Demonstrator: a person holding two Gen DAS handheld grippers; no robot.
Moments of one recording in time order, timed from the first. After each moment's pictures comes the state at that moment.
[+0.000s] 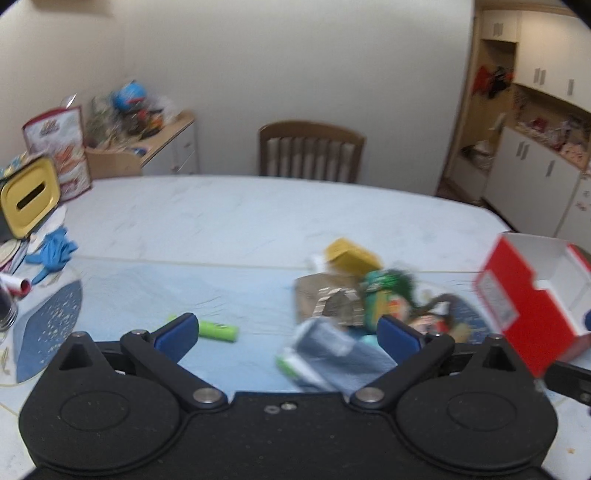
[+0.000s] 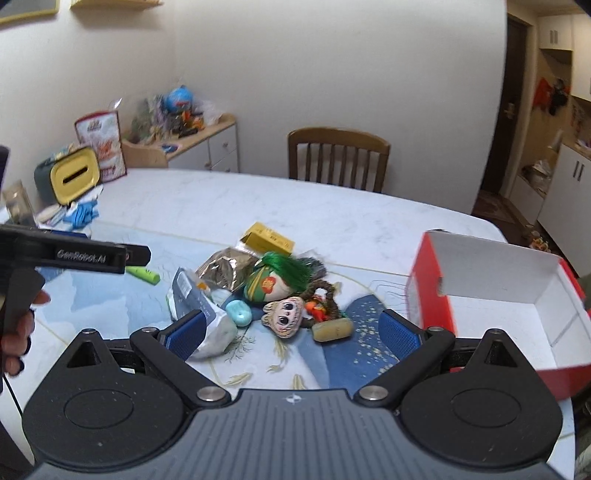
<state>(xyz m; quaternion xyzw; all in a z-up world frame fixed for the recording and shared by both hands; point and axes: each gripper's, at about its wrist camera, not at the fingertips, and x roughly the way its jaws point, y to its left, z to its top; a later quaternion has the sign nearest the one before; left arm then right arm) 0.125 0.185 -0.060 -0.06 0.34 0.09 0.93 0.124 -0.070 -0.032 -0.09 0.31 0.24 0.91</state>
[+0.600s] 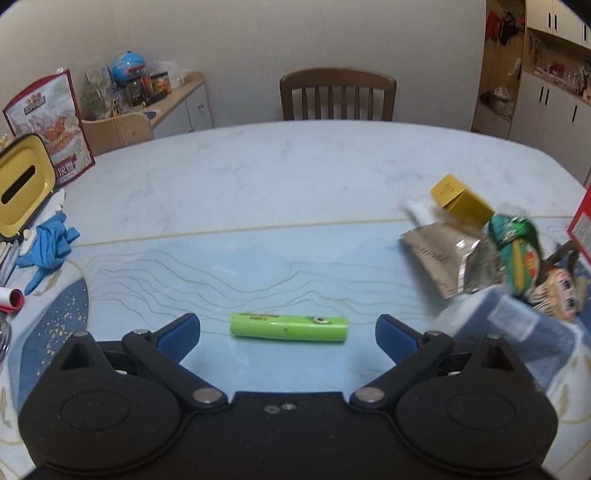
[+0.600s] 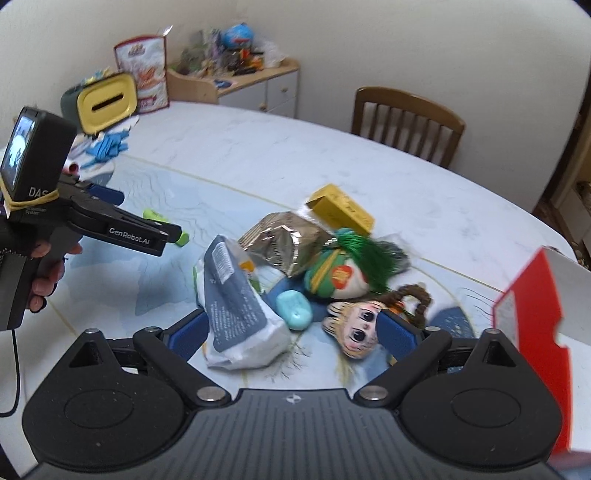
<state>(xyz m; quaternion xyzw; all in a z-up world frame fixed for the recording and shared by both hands) 0.182 0.261 -0.139 0.00 0.40 0.10 0.91 0.178 0.023 -0.086 -0.17 0.36 0.31 0.86</state>
